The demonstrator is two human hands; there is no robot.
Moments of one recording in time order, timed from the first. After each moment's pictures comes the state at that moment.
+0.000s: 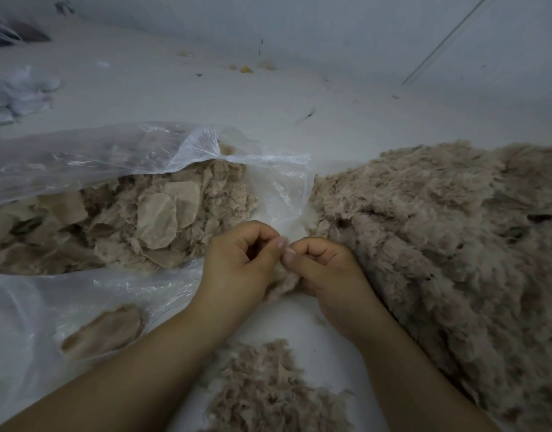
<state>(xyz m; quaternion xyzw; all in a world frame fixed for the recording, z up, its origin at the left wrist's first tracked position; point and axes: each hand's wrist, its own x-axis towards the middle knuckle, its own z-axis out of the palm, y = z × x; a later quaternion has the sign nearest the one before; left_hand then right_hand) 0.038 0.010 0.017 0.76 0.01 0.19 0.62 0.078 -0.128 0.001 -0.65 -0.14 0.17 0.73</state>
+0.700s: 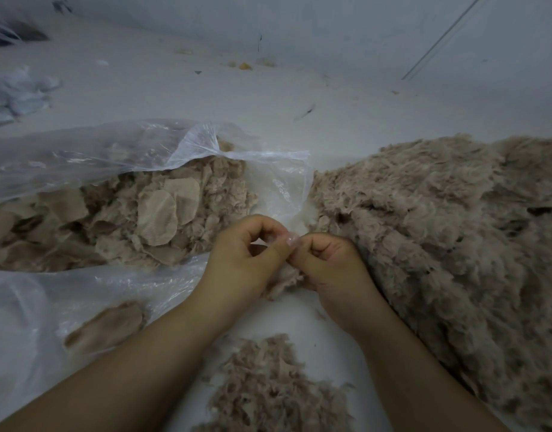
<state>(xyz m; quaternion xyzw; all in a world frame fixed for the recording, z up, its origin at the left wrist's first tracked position) 0.040 0.011 0.017 0.72 0.00 0.13 0.68 0.077 -0.127 0.001 -0.66 -0.12 0.14 0.73</state>
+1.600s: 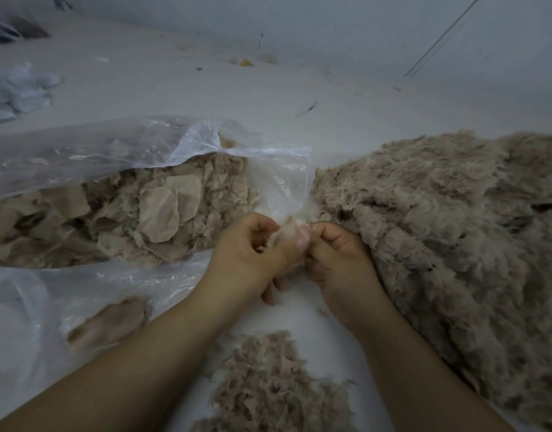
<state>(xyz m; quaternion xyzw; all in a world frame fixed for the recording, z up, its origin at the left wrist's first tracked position) 0.039 0.012 0.013 0.70 0.04 0.07 0.71 0.081 -0.130 0.000 -0.58 -0.13 0.14 0.79</state>
